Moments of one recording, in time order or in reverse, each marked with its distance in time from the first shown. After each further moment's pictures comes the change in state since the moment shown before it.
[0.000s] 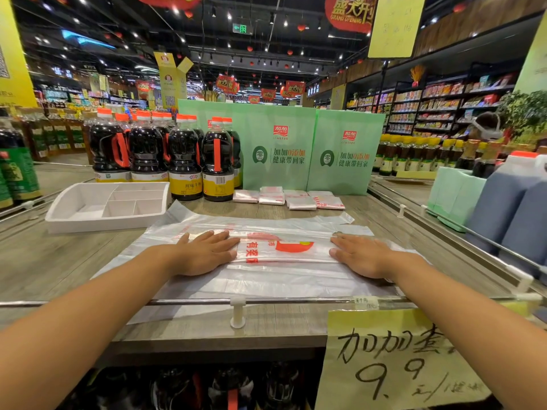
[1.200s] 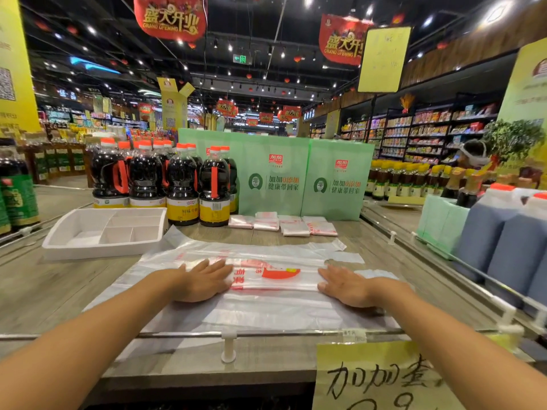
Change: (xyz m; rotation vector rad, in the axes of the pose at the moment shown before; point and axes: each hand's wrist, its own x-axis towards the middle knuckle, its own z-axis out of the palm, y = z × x) left_hand -0.004 0.016 -0.011 -0.010 -0.109 -0.031; right_hand 0.000 -0.011 -0.004 -0.008 -0.180 -0.071
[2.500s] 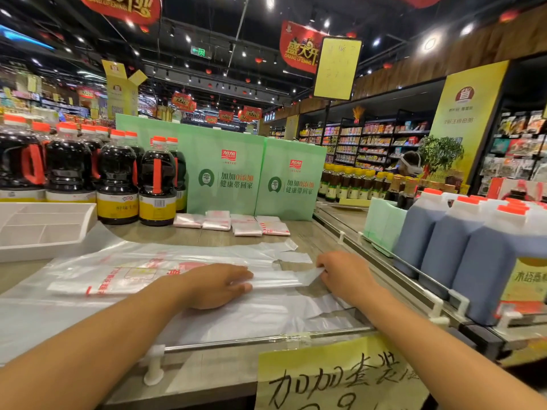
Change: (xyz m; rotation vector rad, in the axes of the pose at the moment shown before) left_hand 0.054 0.106 -0.002 -0.149 0.237 0.394; right_hand -0.040 0.058 -0.012 -0.219 0.601 0.190
